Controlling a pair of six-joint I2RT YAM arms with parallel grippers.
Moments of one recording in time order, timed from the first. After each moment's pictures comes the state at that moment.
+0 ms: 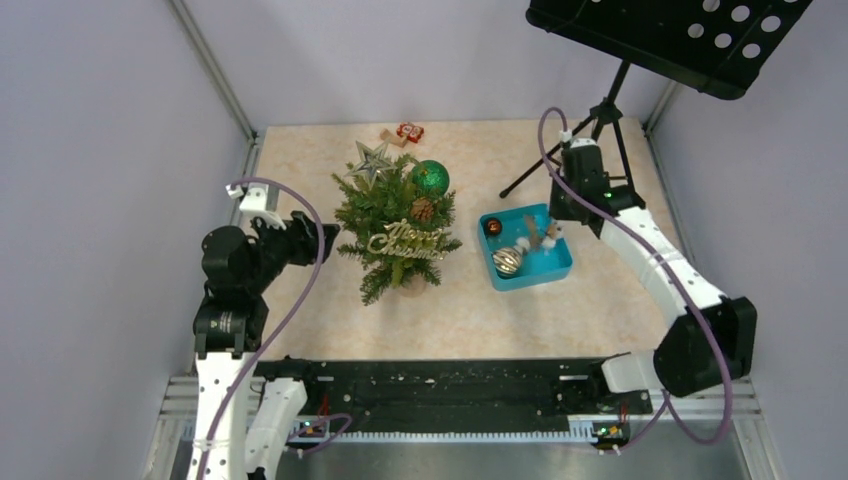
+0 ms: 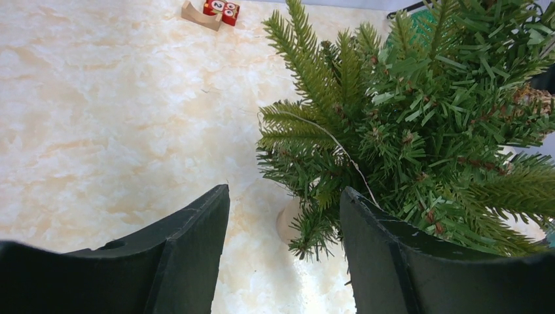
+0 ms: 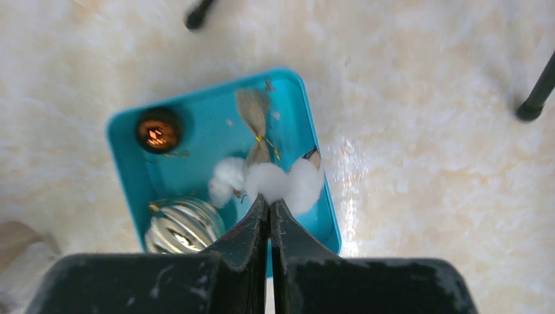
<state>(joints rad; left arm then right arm) 0.01 0.61 0.89 -0.48 0.41 -0.26 0.28 1.40 1.14 -0.61 0.22 0.27</state>
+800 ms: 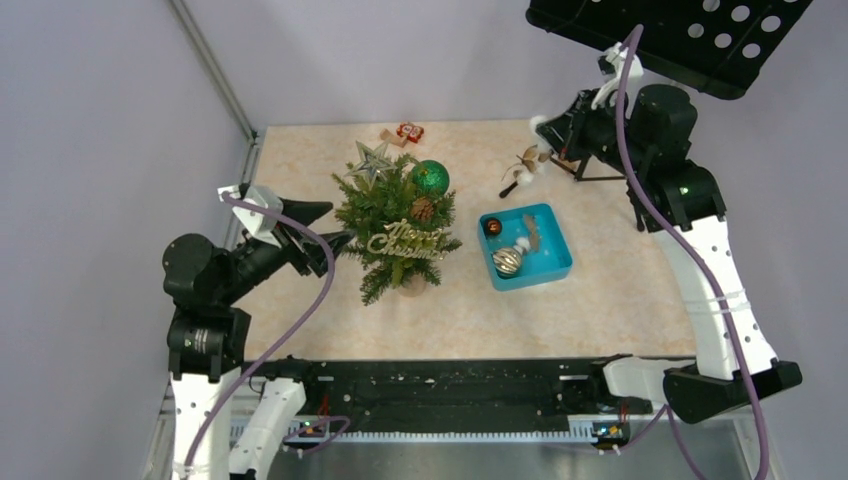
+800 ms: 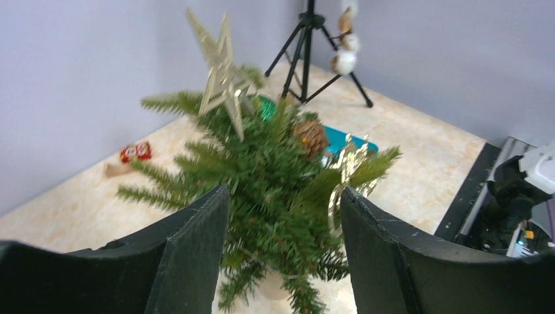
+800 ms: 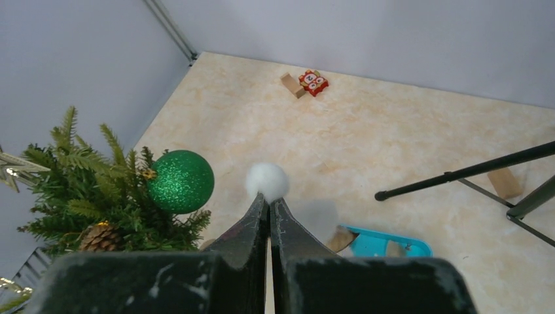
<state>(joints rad) -0.05 0.60 1.10 -0.40 0.76 -0.09 0.28 1.24 1.64 -0.59 -0.27 0.23</state>
